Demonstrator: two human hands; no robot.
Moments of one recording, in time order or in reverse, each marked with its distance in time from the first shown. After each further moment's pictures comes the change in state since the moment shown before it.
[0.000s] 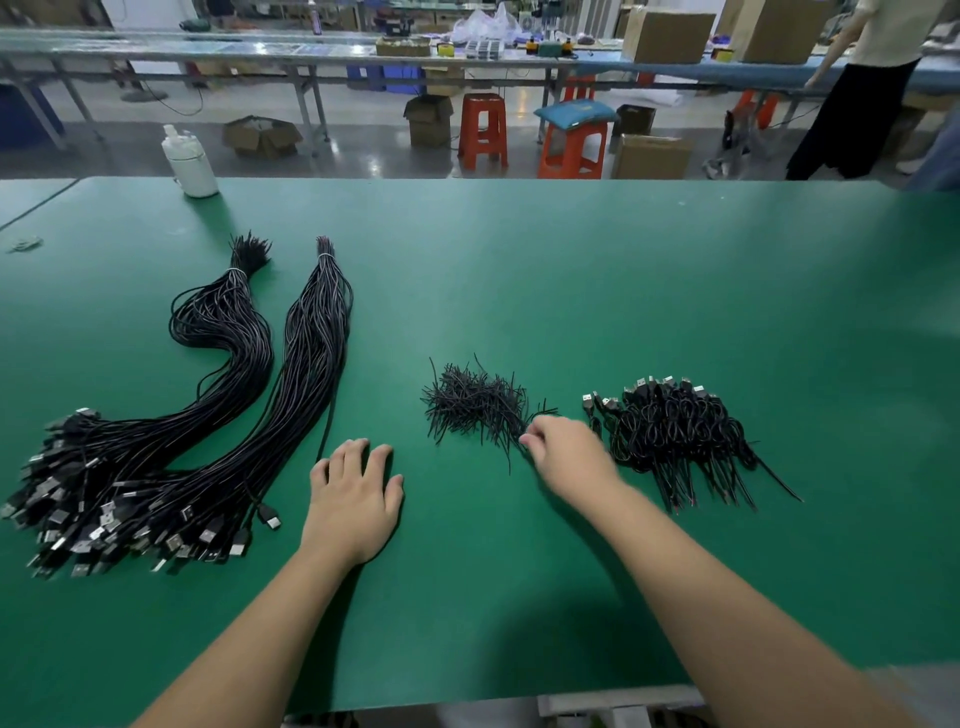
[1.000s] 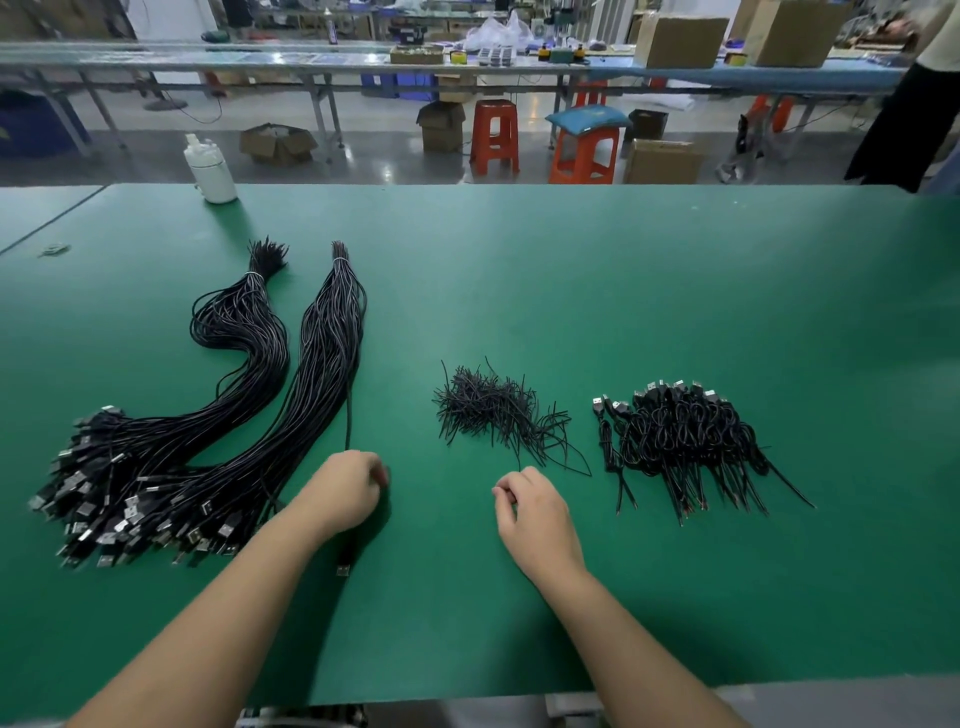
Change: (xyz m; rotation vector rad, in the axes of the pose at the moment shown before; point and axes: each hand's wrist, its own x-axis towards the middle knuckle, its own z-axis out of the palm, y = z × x) left_hand 0.019 -0.019 -0.052 -0.276 -0.309 -0.072; right_hand -0.044 -0.009 0.093 0.257 0.208 -0.093
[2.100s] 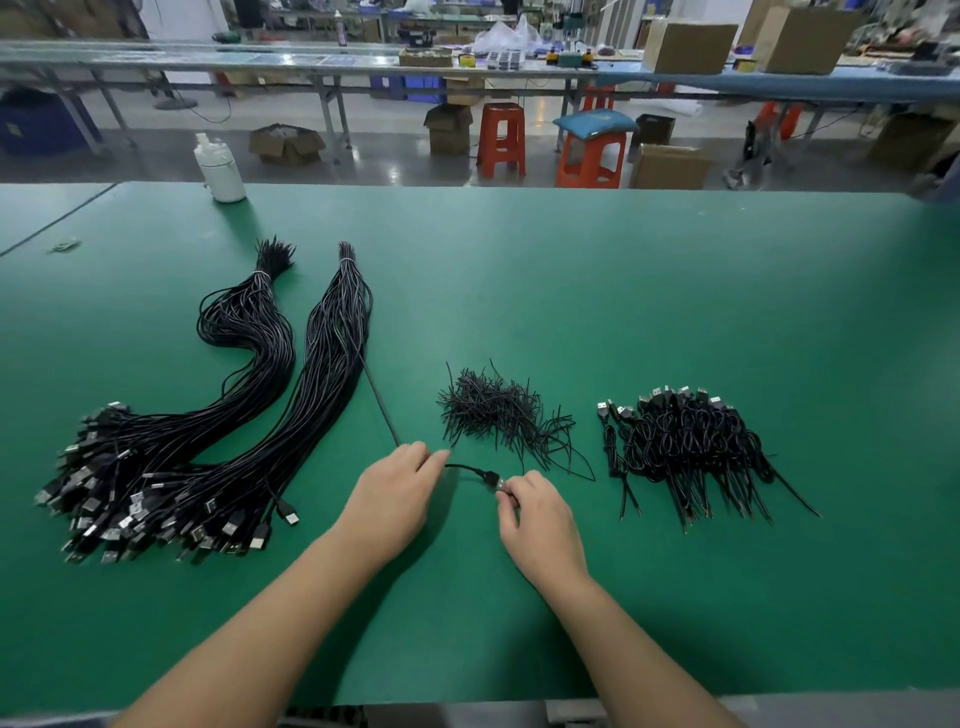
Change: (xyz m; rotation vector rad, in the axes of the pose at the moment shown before) left_hand -0.021 0.040 0.025 0.289 0.505 0.554; right_hand 0.001 0.002 0.002 -0.042 0.008 -0.027
